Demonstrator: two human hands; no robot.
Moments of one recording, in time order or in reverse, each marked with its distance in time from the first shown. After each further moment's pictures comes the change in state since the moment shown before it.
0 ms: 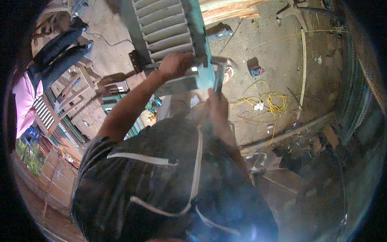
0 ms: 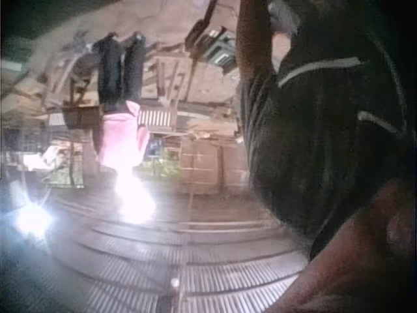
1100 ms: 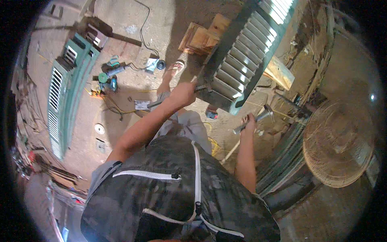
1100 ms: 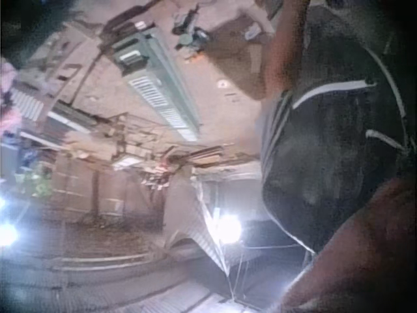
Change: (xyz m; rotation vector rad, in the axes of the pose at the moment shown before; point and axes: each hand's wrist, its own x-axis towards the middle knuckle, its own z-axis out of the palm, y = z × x) left_hand -0.087 0.047 0.101 -0.505 0.536 -0.614; right_hand 0.197 -0.064 -0.086 0.060 0.011 -0.262
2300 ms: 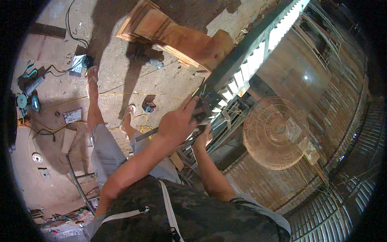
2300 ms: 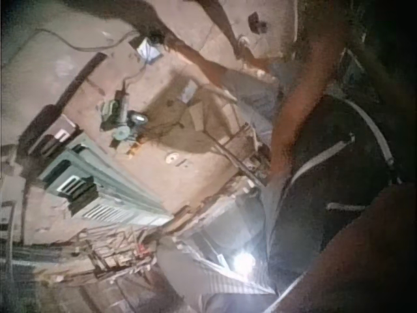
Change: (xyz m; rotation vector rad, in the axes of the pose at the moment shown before) left_hand 0.102 -0.016 -0.014 -0.671 -0.071 0.072; right_hand -0.072 0.009 0.143 -0.430 0.195 -0.233
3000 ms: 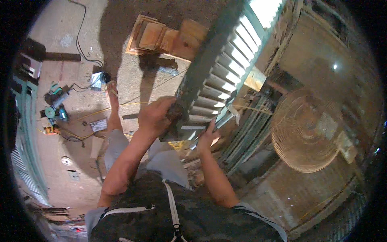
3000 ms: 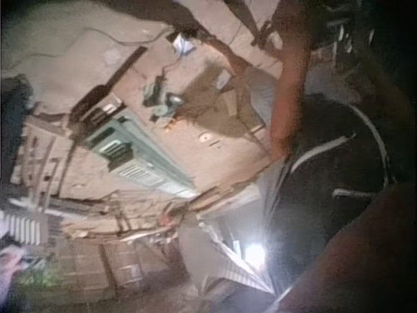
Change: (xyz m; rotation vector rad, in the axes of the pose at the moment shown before) left_hand -0.009 -0.002 -0.008 0.201 0.214 0.198; right_hand -0.016 0.004 0.005 0.125 0.046 -0.033
